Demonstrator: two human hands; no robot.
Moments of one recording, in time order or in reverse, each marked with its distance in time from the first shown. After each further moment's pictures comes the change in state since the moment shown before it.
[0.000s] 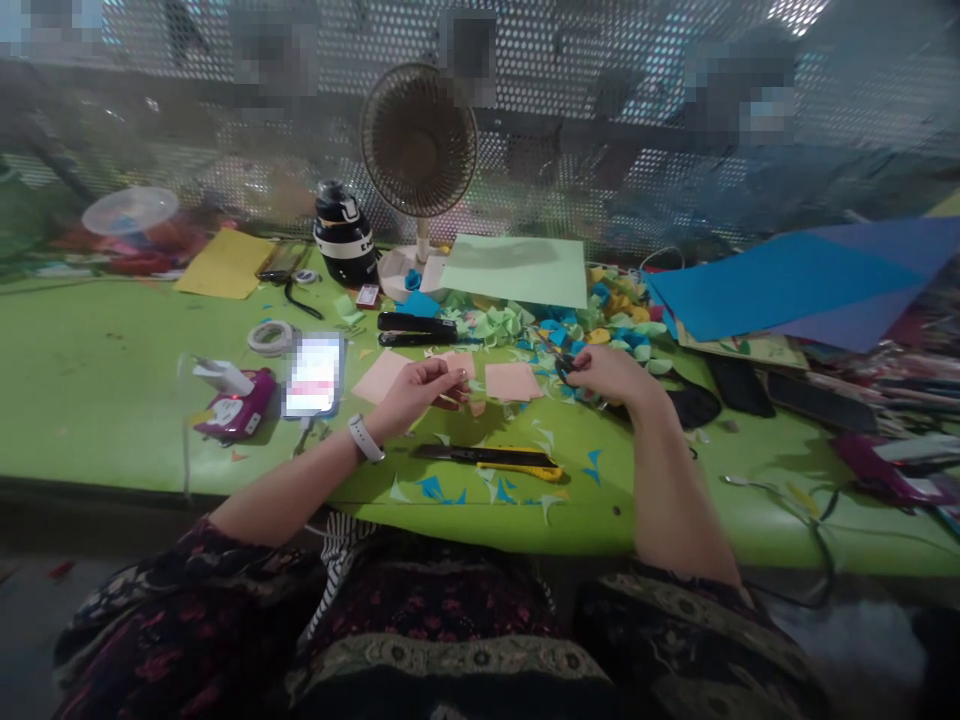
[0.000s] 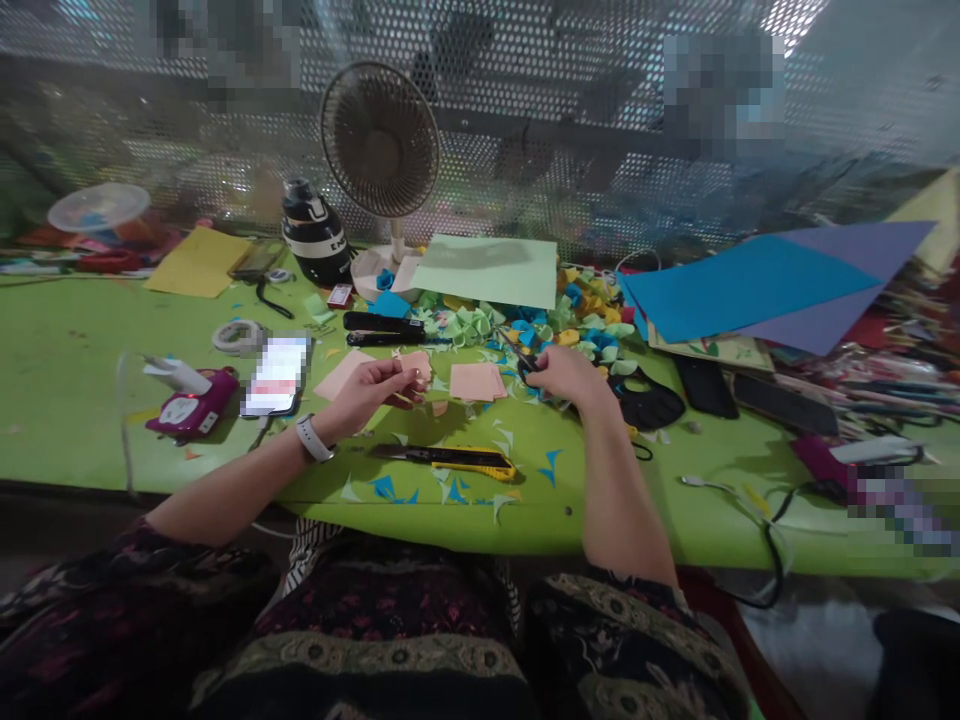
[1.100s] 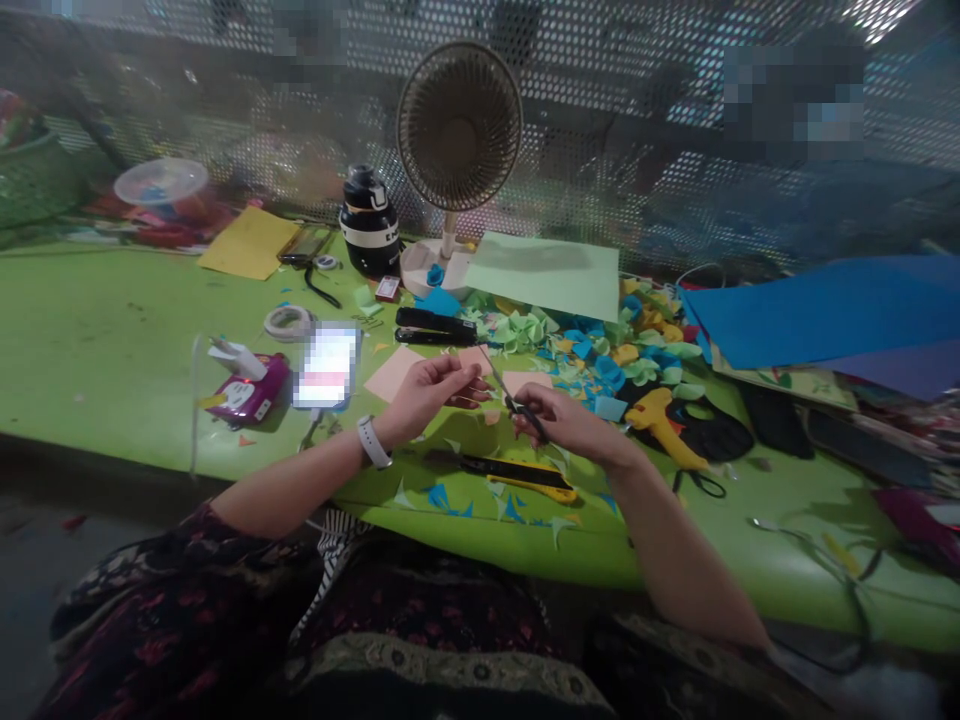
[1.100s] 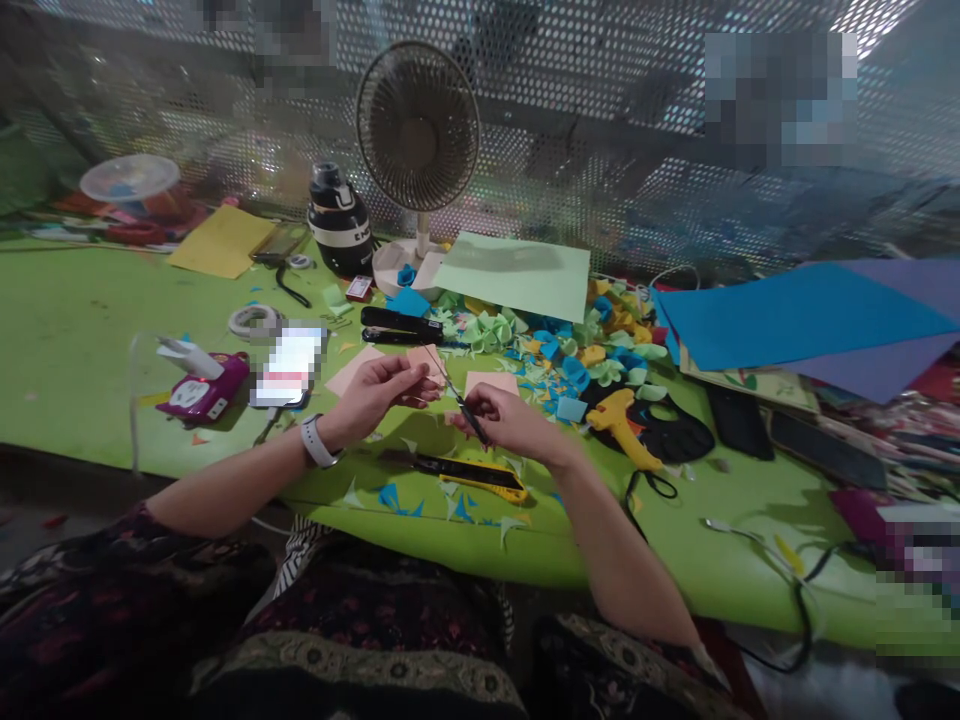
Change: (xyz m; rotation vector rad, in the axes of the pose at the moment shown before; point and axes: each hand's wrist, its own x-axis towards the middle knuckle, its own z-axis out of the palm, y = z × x) left_hand -0.006 0.010 0.010 -0.169 0.101 0.005; right_hand -0.045 -0.066 0.040 0.718 -0.497 -0.400
